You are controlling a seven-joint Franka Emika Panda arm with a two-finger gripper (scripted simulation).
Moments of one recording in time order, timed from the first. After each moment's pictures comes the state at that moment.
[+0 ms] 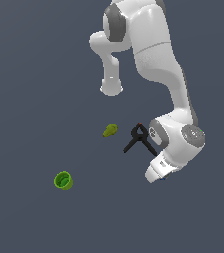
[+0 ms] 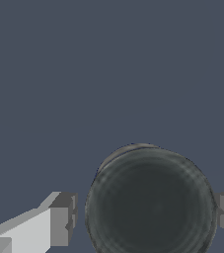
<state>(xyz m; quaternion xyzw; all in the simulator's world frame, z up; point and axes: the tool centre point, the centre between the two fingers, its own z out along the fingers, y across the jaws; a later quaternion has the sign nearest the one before) 0.095 0.231 0.024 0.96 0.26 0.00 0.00</state>
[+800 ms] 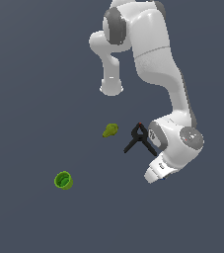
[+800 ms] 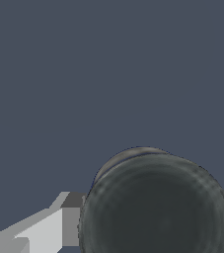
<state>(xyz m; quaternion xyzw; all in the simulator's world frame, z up) 0.097 0.231 0.014 0.96 0.26 0.00 0.00</state>
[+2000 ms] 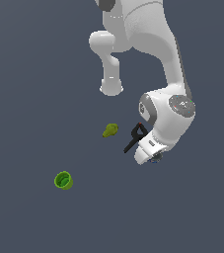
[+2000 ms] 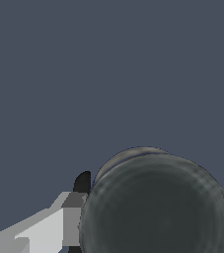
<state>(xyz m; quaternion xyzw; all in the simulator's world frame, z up) 0.053 0.182 0.097 0.96 0.26 0.00 0.00</state>
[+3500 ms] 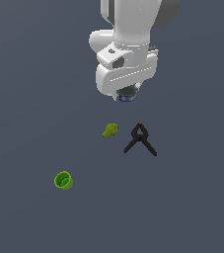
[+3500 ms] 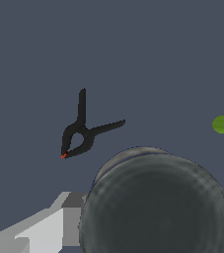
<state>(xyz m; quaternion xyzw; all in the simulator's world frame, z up) -0.062 0.051 0.332 0.96 0.26 0.00 0.00</state>
